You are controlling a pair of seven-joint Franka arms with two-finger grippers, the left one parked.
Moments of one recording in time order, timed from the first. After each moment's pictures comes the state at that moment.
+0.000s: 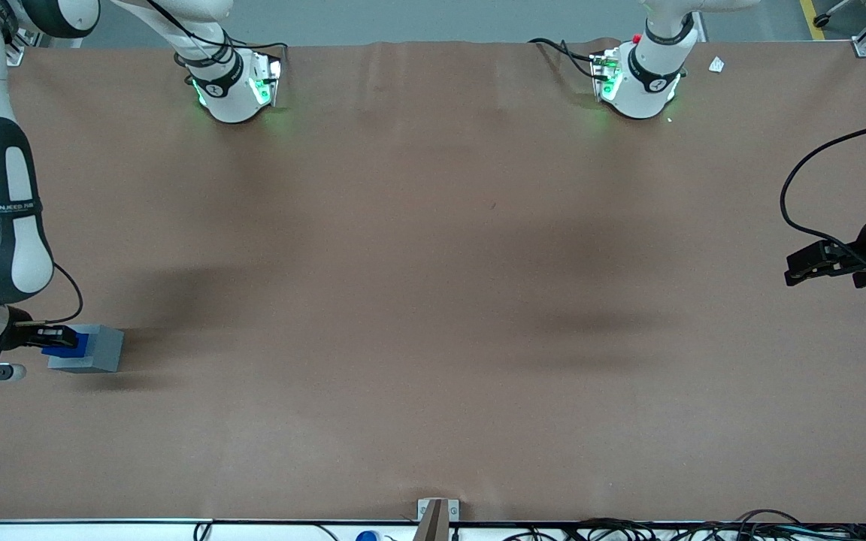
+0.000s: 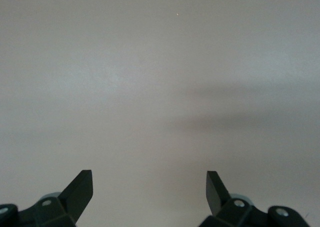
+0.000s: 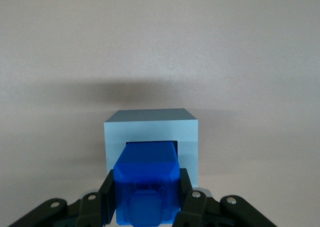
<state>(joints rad) -0.21 0.62 -0.11 -1.55 0.01 2.19 -0.32</state>
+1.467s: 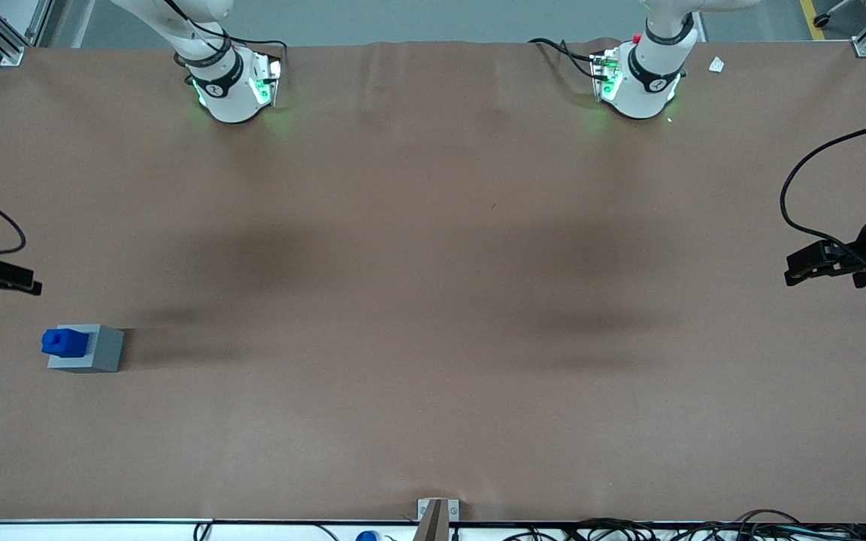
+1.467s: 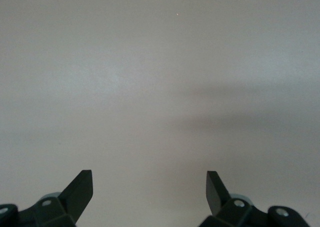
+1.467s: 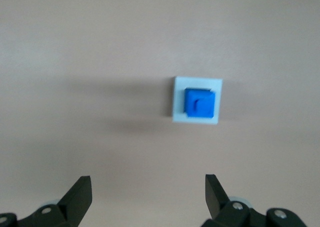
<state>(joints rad) -0.20 0.29 -0.03 -1.48 0.02 1.72 -0.33</state>
